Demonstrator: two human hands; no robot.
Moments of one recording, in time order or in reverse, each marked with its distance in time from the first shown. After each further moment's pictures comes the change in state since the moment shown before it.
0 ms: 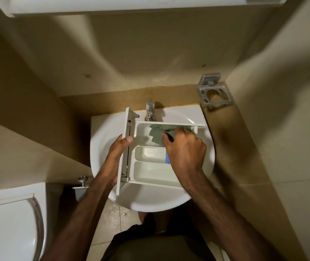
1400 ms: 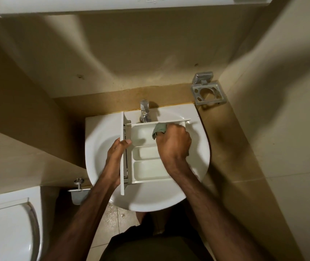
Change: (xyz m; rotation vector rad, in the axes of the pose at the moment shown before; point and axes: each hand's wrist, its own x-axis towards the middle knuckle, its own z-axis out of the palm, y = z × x) left_hand 0.008 -0.016 0.007 -0.007 0.045 -0.006; right_hand 0.025 -0.012 0.008 0.138 -0.177 0.213
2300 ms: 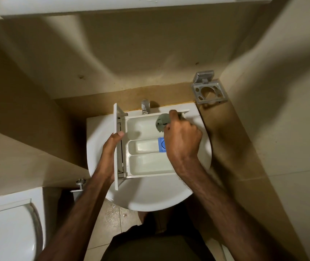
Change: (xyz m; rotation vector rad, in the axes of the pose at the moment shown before) left_hand 0.000 0.018 -0.010 -0.021 0.006 0.001; right_hand -0.003 0.001 -0.015 -0.237 0.305 -0.197
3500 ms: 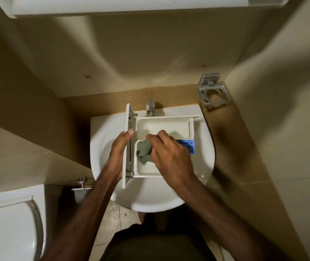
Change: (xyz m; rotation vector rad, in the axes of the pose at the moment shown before) left_hand 0.002 0.007 0.015 -0.018 -0.059 0.037; right_hand -0.048 0.000 0.012 0.352 -0.064 -0.448
